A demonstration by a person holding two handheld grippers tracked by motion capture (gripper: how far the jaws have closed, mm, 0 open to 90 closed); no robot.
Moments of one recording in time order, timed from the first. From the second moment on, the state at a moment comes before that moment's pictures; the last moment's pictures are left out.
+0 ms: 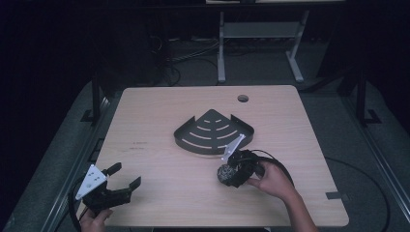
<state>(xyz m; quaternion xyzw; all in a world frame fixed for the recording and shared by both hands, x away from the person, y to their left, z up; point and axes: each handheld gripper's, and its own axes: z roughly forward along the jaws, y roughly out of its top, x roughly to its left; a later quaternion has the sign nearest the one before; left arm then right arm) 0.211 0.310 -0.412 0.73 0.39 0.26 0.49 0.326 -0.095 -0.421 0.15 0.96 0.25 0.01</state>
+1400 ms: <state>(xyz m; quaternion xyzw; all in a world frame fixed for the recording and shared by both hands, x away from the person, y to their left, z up) 0.213 0.311 -0.413 0.73 0.40 0.26 0.49 0.410 -0.073 -0.375 0.15 0.95 0.26 0.03</state>
